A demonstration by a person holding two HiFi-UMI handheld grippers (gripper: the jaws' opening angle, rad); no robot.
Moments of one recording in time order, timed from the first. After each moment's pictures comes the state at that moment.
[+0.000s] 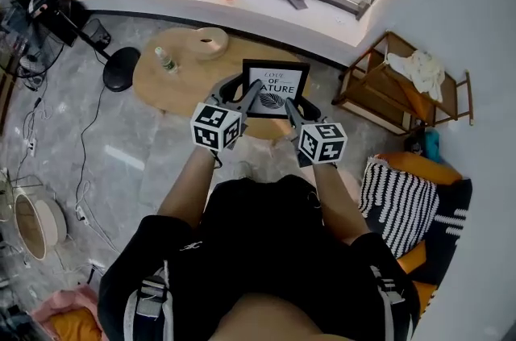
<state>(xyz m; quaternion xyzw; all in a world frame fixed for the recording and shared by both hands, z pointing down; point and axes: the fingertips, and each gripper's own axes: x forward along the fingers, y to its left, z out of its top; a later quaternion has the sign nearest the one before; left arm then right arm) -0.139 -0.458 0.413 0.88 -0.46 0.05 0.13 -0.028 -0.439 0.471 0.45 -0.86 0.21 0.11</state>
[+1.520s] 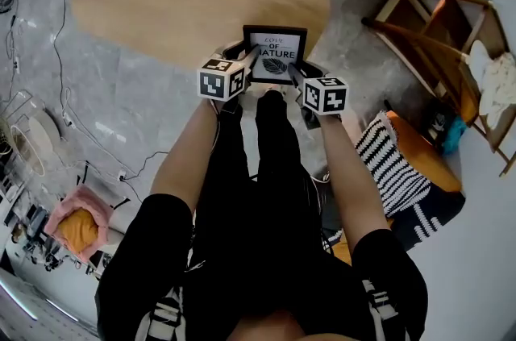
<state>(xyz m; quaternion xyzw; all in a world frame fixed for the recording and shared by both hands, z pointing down) 0.015 -0.670 0.971 0.70 -0.47 0.22 0.48 0.137 -0.643 0.996 0.29 -0.76 0.48 0.33</state>
